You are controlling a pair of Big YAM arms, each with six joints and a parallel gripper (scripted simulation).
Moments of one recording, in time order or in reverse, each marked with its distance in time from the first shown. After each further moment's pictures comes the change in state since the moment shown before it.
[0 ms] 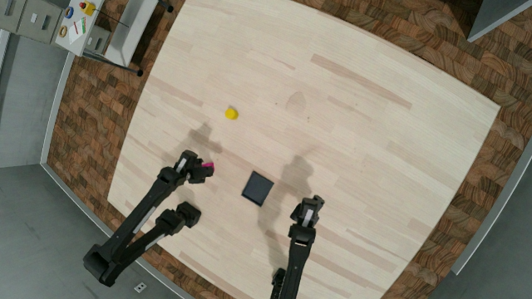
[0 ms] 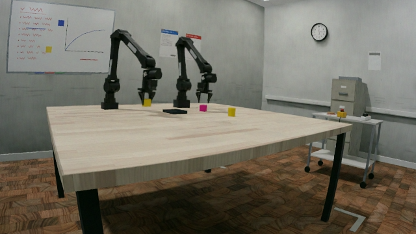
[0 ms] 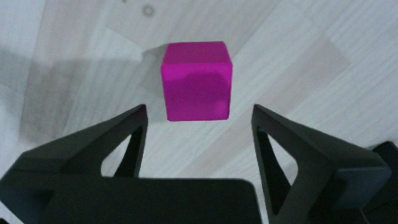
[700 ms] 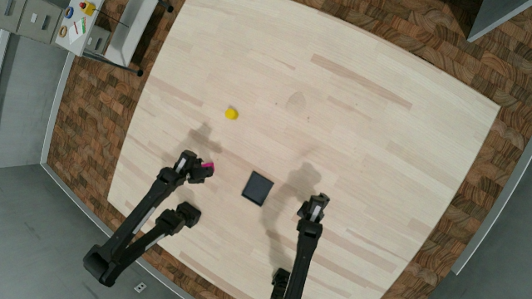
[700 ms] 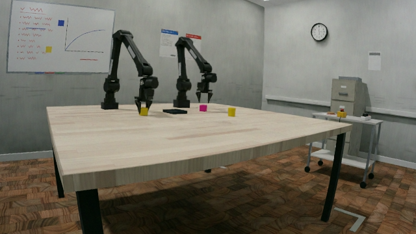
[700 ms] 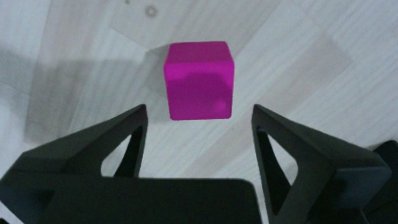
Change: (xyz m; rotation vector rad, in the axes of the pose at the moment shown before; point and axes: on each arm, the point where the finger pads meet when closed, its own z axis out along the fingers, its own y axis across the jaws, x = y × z) left arm 0.000 0.001 -0.002 -0.009 -0.004 0.014; right arm -0.006 -0.025 0.052 0.014 0.020 0.011
